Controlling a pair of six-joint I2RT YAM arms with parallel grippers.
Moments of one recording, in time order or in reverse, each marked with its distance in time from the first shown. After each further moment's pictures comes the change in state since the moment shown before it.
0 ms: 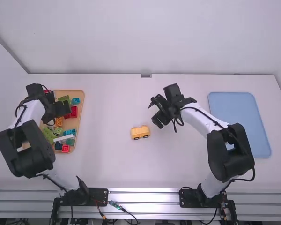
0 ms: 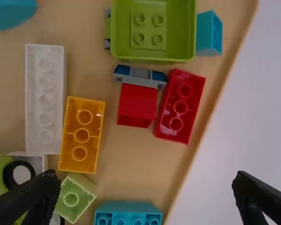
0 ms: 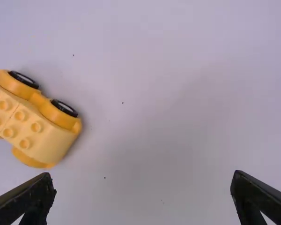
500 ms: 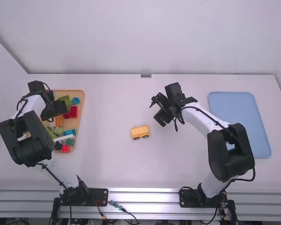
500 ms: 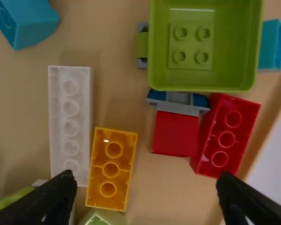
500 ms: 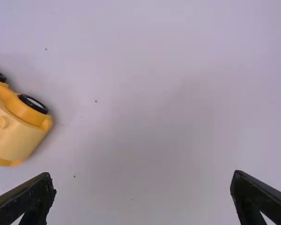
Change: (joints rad) left arm -0.001 0.141 0.113 -0.013 -0.138 0.019; right arm -0.014 0.000 0.002 0.035 0.075 -0.067
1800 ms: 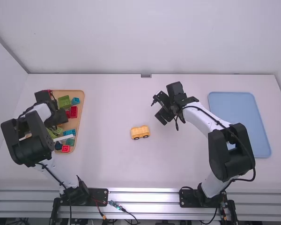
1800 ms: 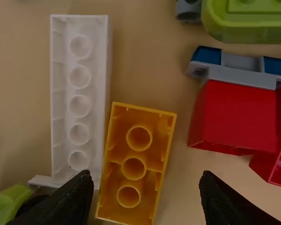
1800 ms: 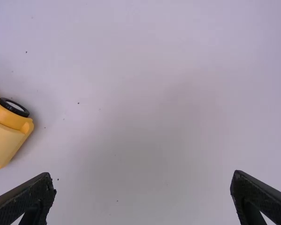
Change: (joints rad) left arm 0.000 0.000 -0.195 0.208 -0.085 0.027; right arm -0.014 0.000 0.000 0.022 0.014 -0.002
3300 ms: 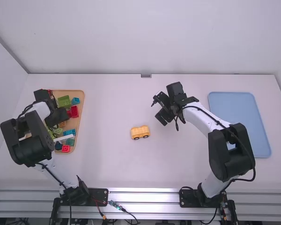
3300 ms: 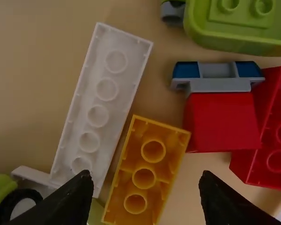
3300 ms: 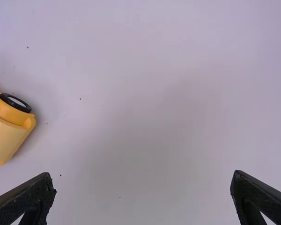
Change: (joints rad) left arm -0.001 0.000 0.037 -0.063 0.072 -0.113; right arm 0.000 0.000 0.000 -0.015 0.000 0.001
